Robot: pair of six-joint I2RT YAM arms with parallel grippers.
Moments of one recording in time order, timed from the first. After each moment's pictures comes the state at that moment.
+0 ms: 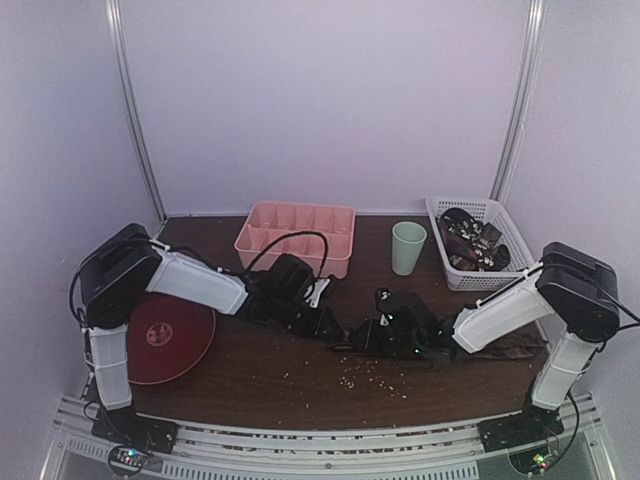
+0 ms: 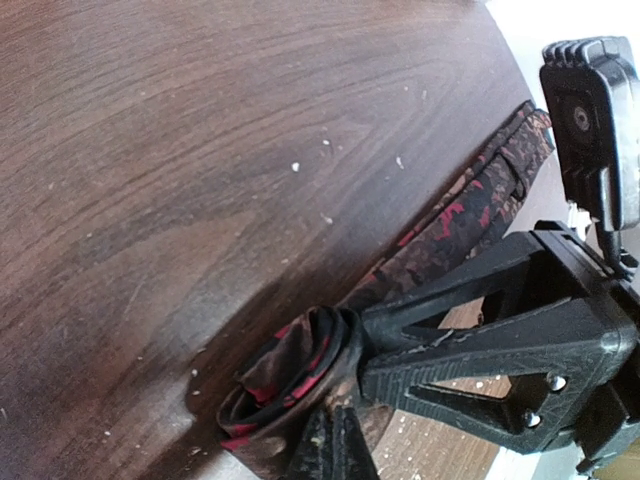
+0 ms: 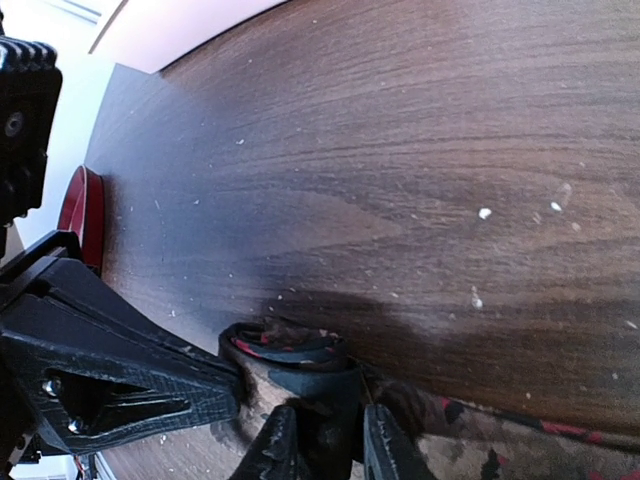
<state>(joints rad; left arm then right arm) -0.90 1.99 1.13 0.08 0.44 -0.56 0.95 1.73 0.65 0.39 0.09 1.00</state>
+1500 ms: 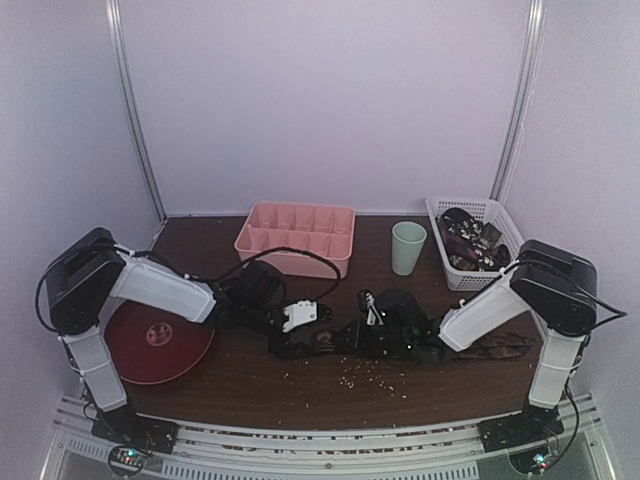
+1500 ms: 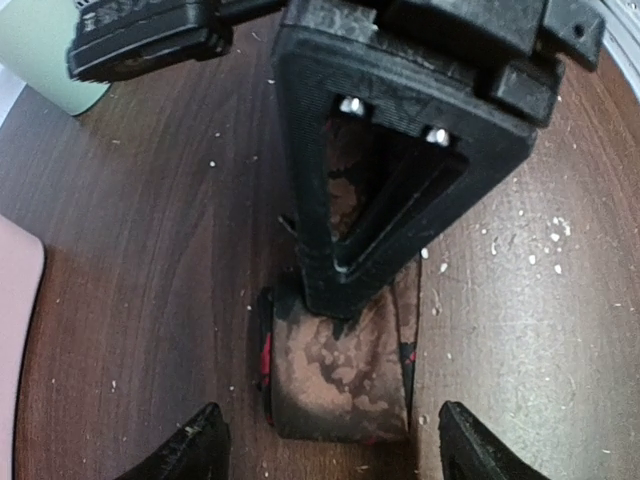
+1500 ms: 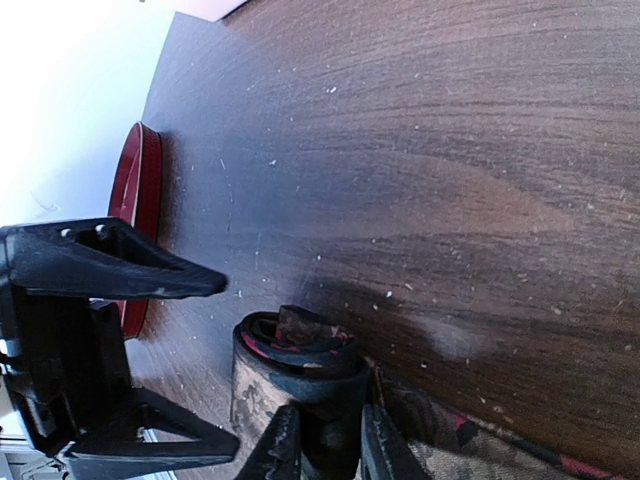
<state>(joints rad) -0.87 1.80 0.89 0.10 0.38 0.61 0.94 1.85 0.70 0.56 -0.13 1.02</state>
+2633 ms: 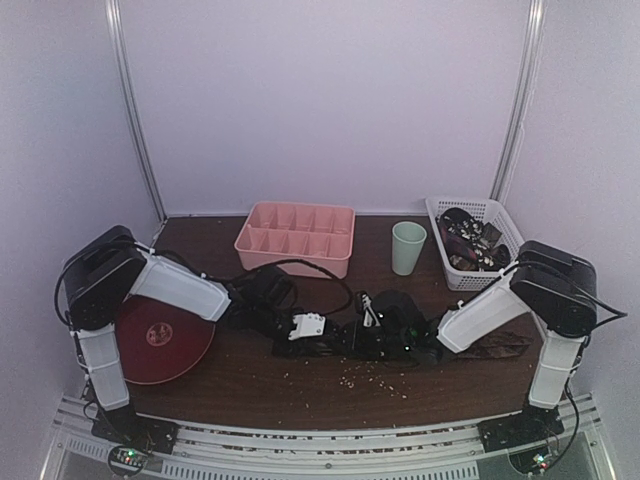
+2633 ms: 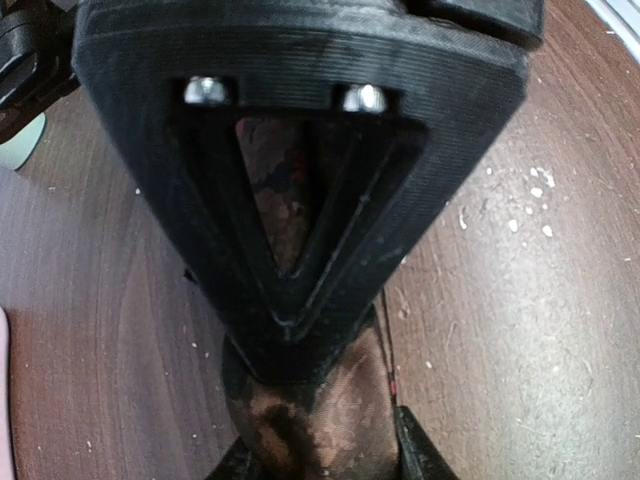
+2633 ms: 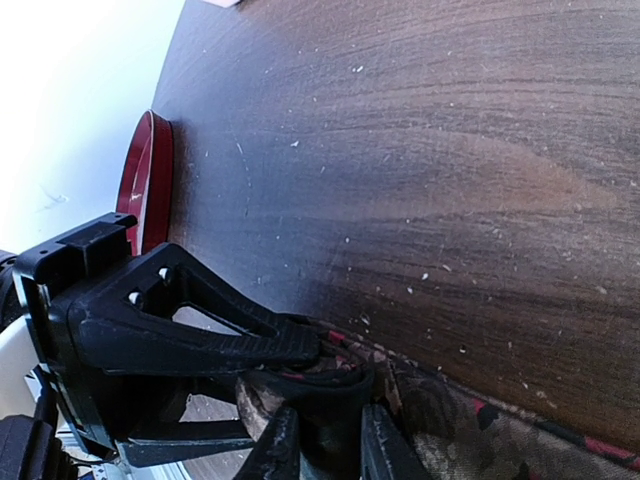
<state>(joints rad) -0.88 1.90 0.98 0.03 0.42 0.82 0.95 1.85 0.72 0.56 -0.14 1.03</state>
